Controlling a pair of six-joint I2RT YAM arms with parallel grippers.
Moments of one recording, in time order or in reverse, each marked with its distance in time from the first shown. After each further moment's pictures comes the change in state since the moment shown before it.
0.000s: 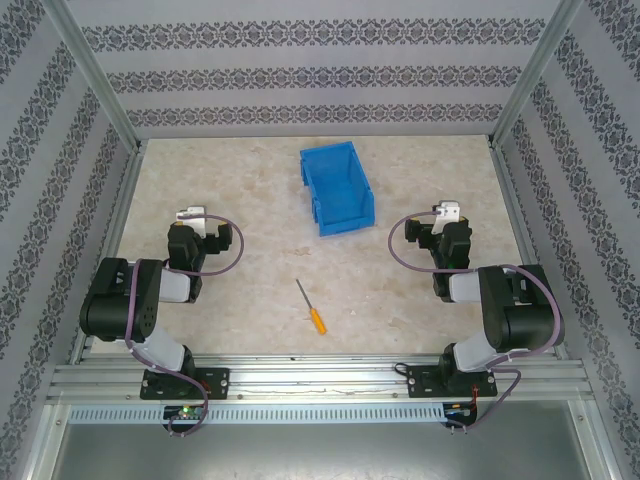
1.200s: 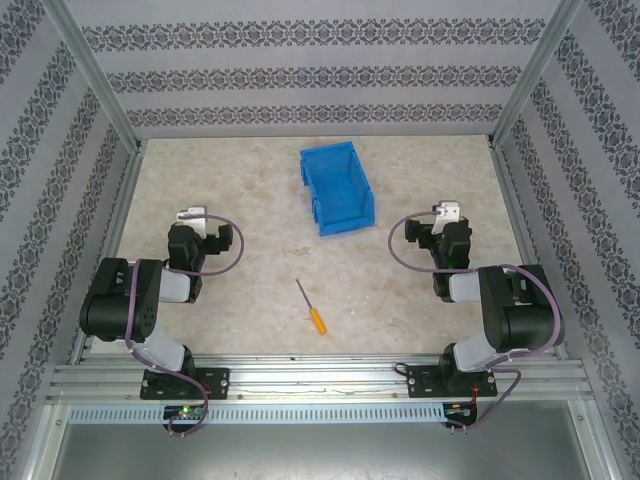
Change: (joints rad) left arm 0.000 0.000 0.000 -0.011 0.010 0.002; right arm 0.000 0.000 0.000 0.000 0.000 -0.002
